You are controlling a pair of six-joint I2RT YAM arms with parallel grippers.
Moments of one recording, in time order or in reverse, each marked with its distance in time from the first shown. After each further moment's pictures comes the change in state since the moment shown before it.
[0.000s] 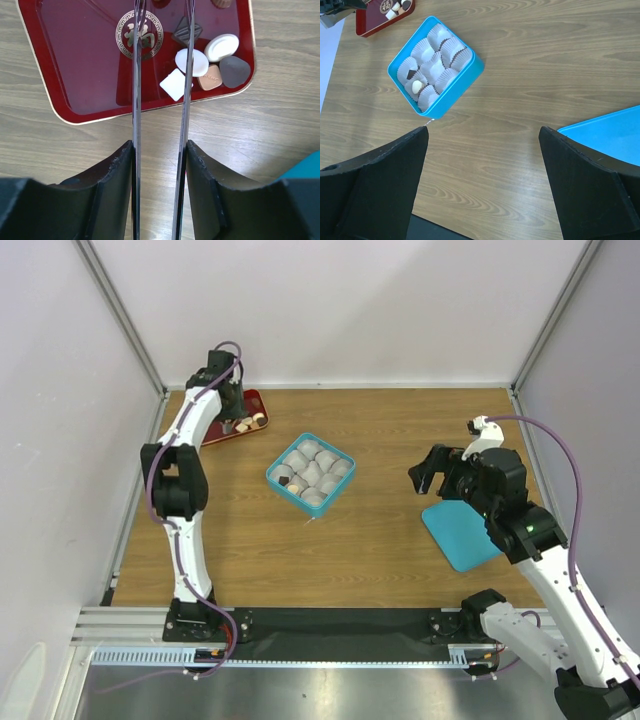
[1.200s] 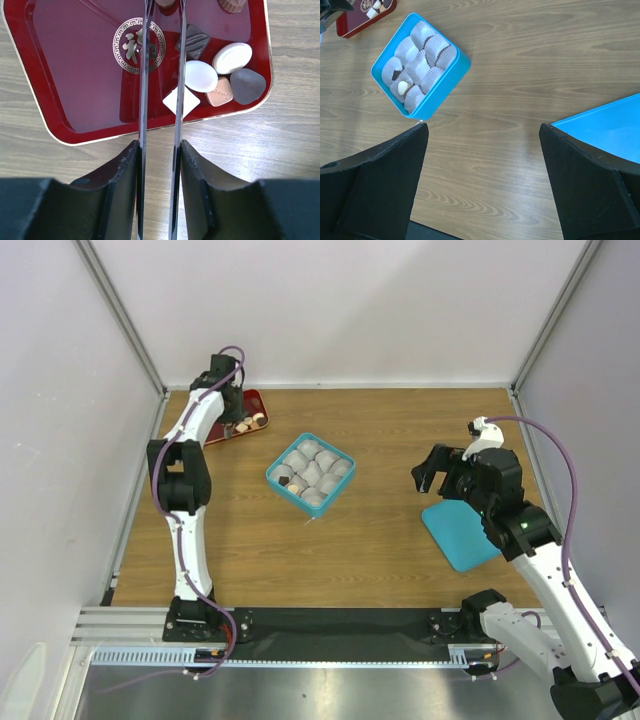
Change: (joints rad) left arm 0.013 0.089 0.036 0.038 -0.001 0.041; right arm -0.037 0.015 -0.046 0.032 0.014 -0.002
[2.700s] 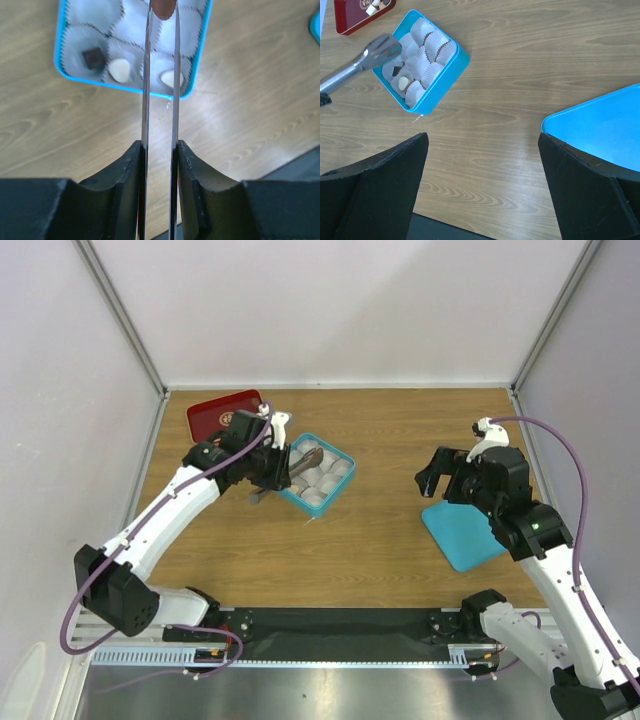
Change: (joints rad) left arm -0.431 -0.924 -0.768 -0.067 0.296 -0.064; right arm -0.002 -0.007 0.093 -0.162 -0.018 -0.005
